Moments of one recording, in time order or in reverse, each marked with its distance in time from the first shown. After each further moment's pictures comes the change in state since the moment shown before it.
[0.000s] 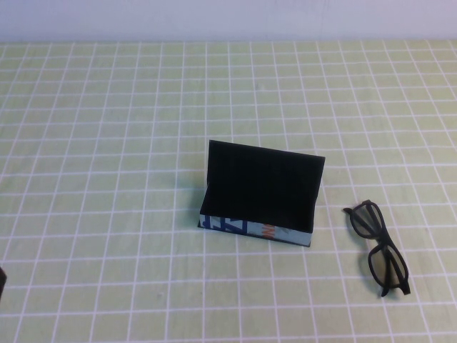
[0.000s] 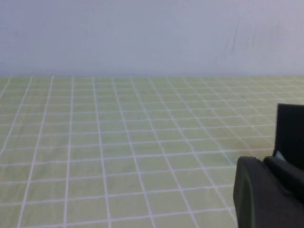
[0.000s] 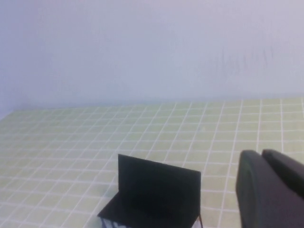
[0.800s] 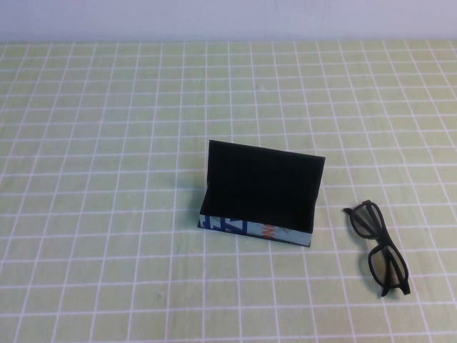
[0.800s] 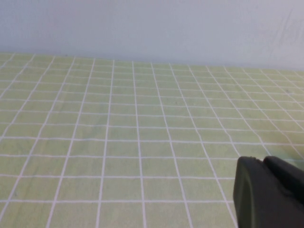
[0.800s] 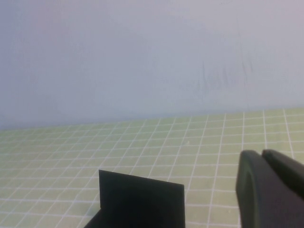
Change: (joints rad) right arm 0.000 0.013 0.115 0.014 -0.198 -0.018; left arm 0.000 -0.010 0.085 -0.025 -0.140 0.000
